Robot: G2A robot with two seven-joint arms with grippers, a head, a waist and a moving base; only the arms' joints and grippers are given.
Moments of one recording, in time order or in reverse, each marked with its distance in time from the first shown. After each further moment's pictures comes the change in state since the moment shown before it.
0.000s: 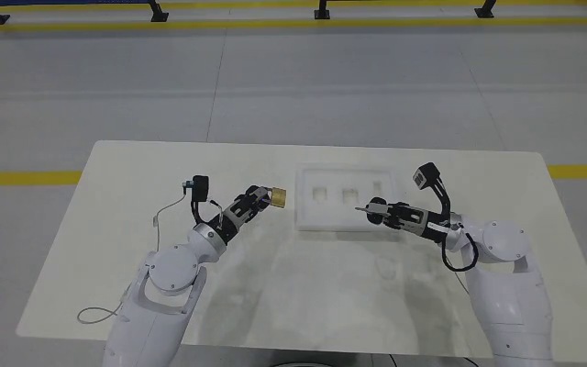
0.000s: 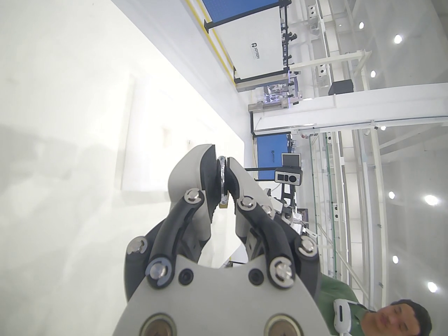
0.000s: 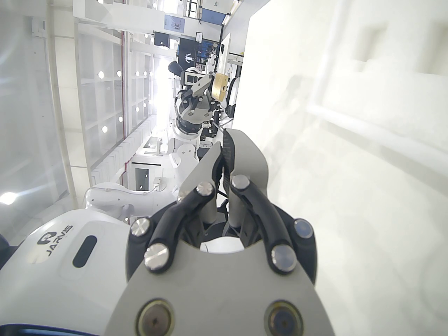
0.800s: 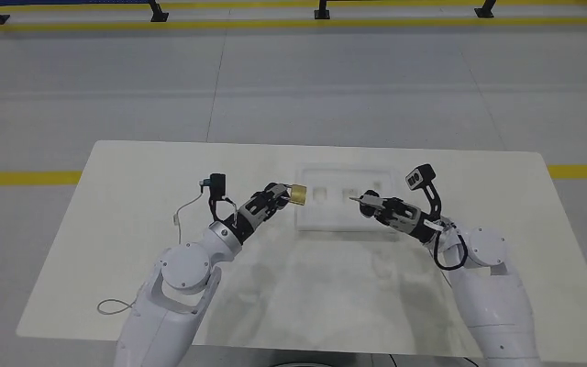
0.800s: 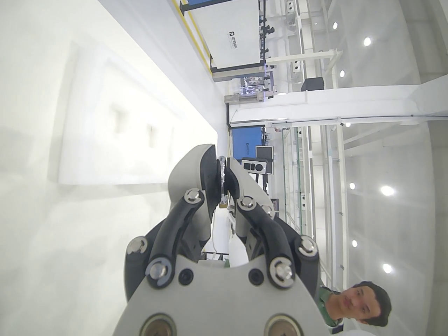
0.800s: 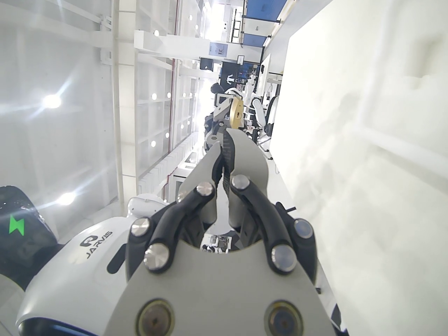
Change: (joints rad) left arm -0.042 -0.014 0.100 -0.004 -0.136 0.001 0.068; right arm 0.001 -0.007 -0.113 0.072 0.206 -0.060 -0.139
